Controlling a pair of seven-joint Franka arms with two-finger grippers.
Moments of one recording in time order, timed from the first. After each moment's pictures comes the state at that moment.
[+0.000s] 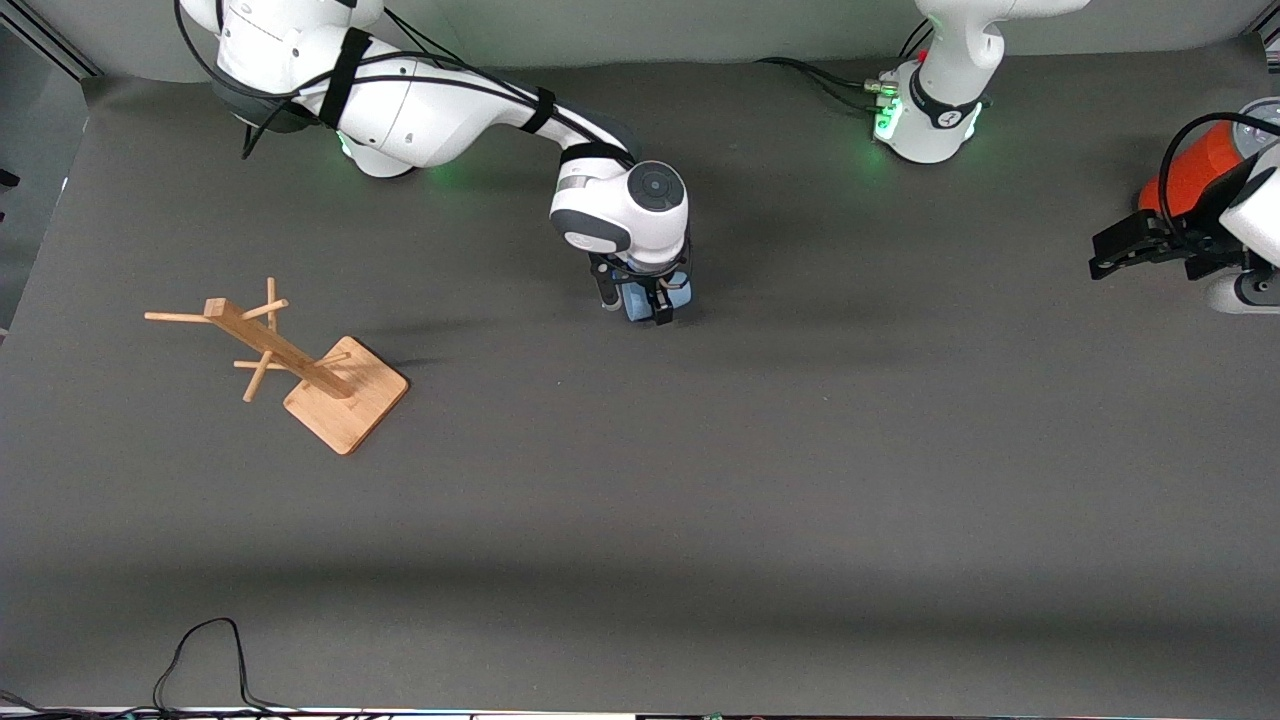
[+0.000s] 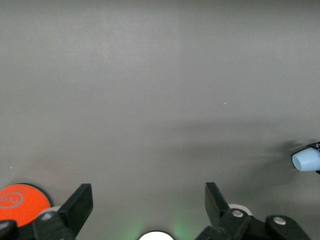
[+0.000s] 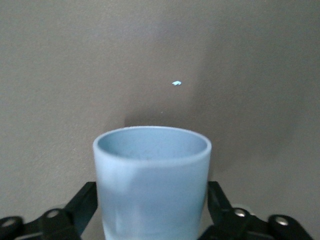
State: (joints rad) left arm -0.01 0.04 -0.04 -1.50 -0.01 1.45 -0.02; right arm 0.27 0.84 0.78 -1.75 -0.70 2.20 2.66
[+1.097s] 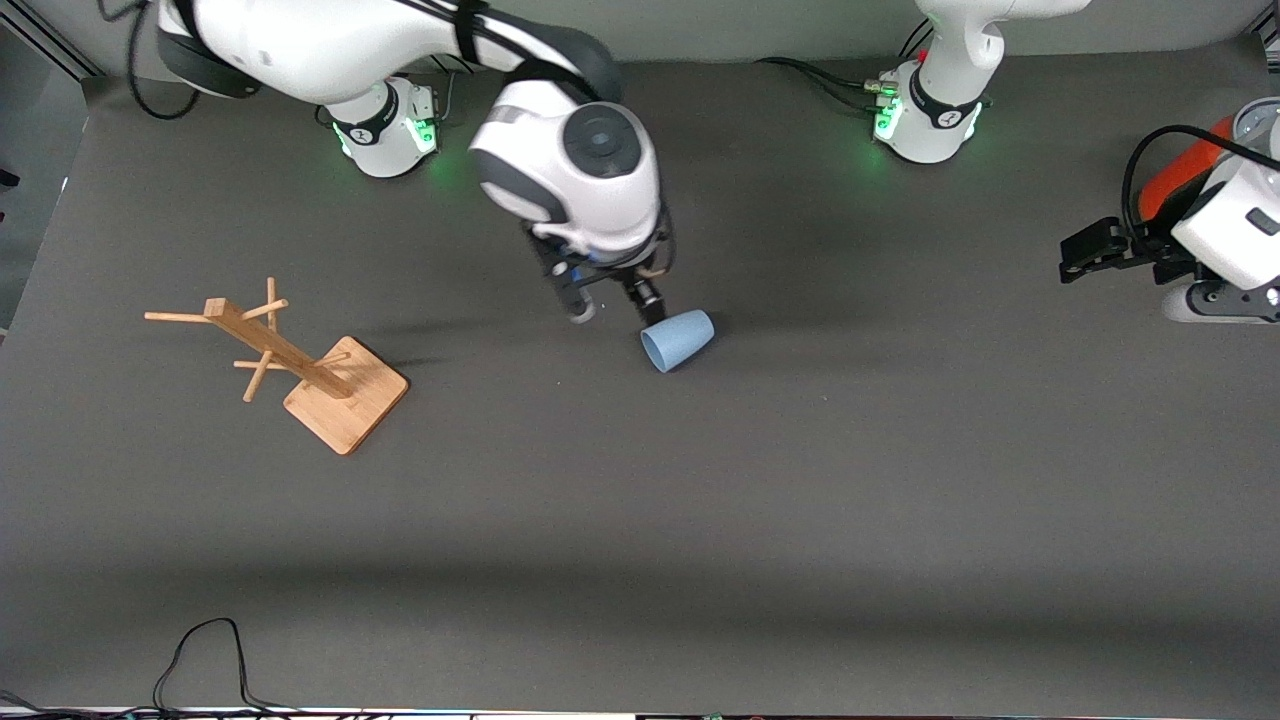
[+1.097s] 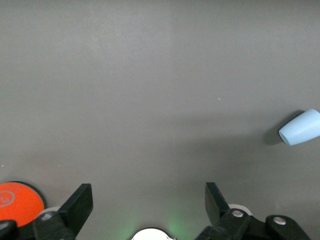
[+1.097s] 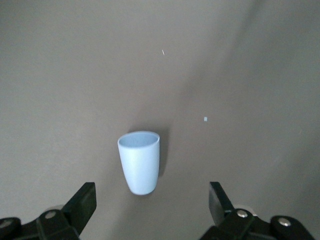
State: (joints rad) left arm -0.04 0.05 -0.06 -1.51 -0.01 1.45 -0.07; right arm 0.03 0.67 1.00 -1.42 -0.46 1.74 2.08
